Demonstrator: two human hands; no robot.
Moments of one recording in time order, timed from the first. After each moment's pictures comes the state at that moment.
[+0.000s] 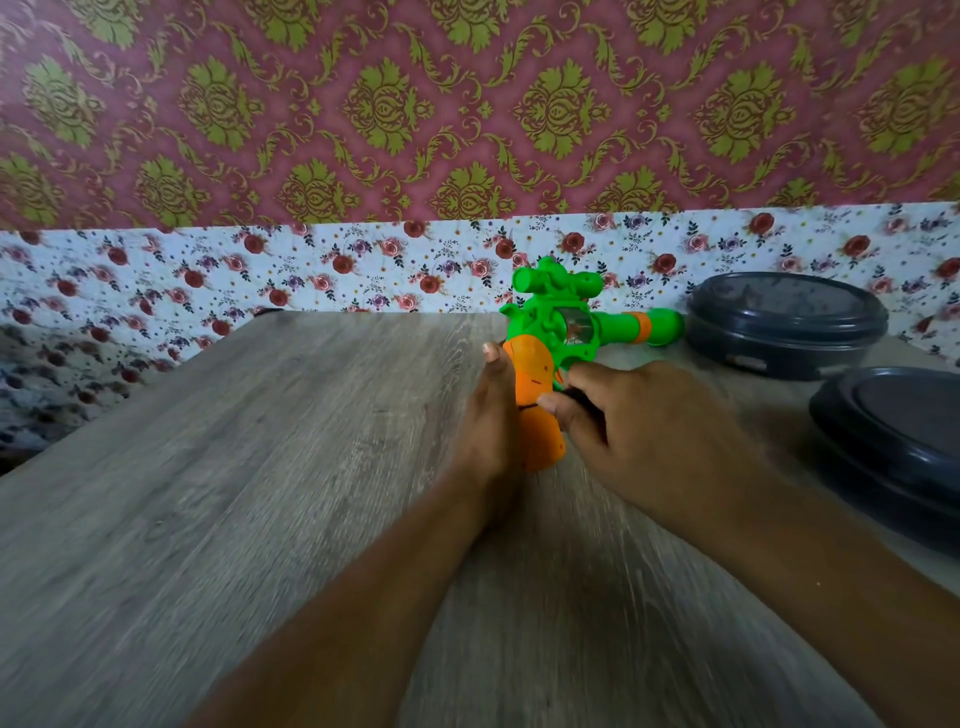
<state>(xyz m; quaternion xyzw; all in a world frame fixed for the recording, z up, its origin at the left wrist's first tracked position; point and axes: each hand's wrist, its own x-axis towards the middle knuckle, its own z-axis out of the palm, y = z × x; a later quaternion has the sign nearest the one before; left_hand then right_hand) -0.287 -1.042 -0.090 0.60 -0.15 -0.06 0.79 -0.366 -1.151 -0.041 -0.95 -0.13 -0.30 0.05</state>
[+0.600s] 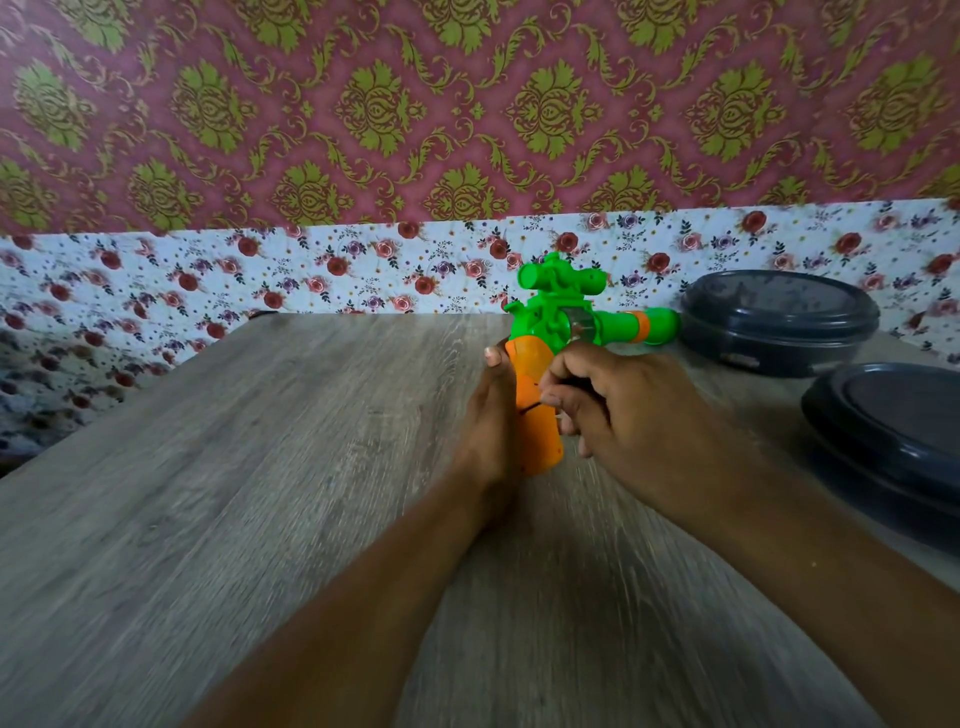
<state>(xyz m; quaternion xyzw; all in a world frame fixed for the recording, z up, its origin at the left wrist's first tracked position) -0.286 -1.047 -0.095 0.60 -0.18 -0.05 0.78 -0.364 -1.150 -0.033 -0.92 -0.17 -0.26 0.25</state>
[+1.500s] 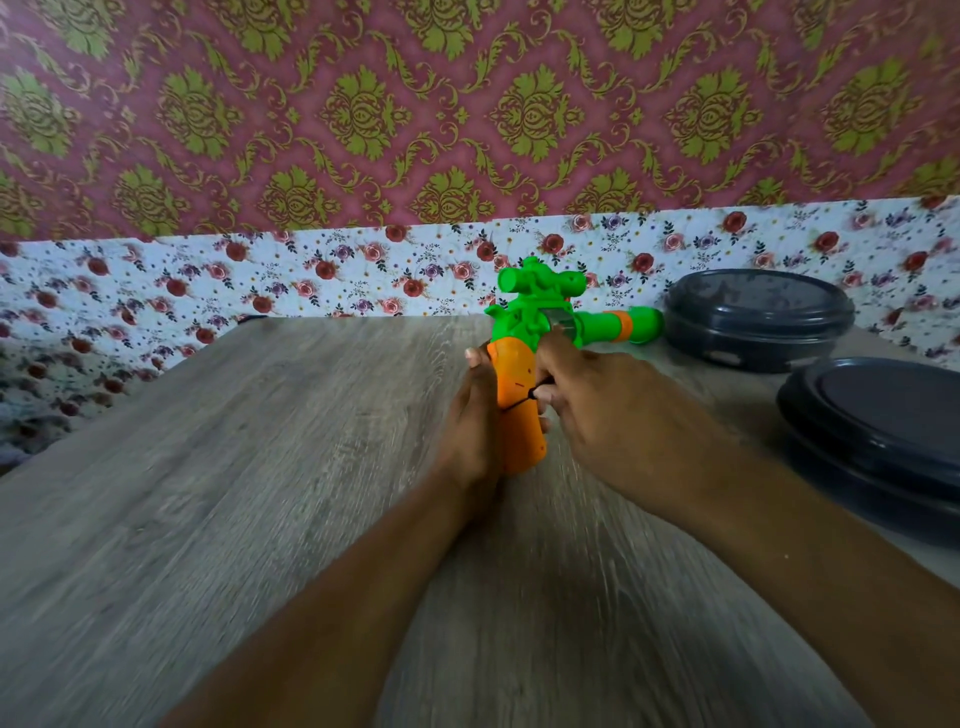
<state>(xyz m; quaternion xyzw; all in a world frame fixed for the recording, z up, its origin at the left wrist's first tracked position) -0.288 -1.049 -0.093 0.60 -0.14 -0.07 0.79 -0.369 -1.151 -0.027 -0.95 -0.16 -0.24 0.09</state>
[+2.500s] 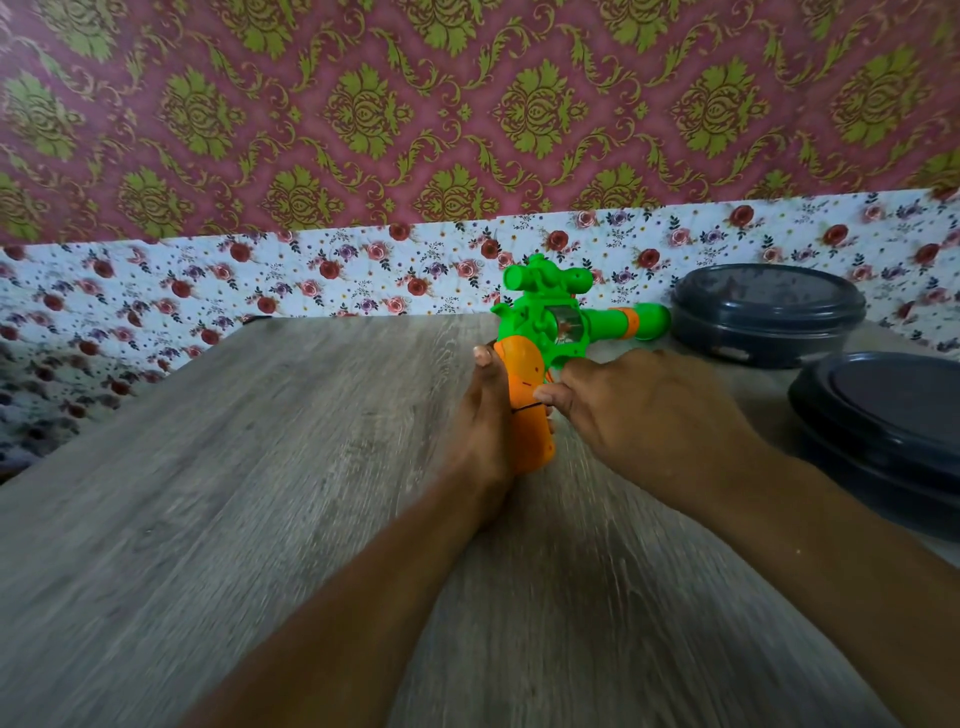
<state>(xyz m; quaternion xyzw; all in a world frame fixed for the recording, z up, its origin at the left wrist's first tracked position) -0.281 -1.045 -0.104 0.65 -0.18 -0.03 0.74 -0.365 -1.161 -0.033 -0.93 -0.16 -0.32 -0.04</state>
